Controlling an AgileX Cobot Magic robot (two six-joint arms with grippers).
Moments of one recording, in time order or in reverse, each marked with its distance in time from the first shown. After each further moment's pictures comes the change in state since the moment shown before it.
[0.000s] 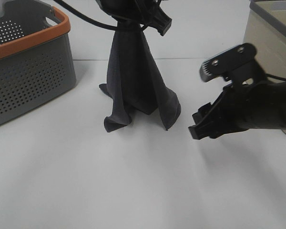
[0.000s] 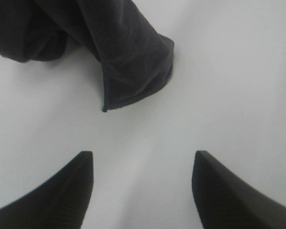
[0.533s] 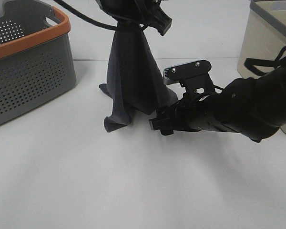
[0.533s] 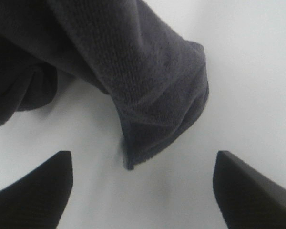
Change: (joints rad) left arm 0.000 0.000 0.000 -0.002 0.000 0.001; right arm 0.079 0.372 -0.171 -0.641 -0.182 0.937
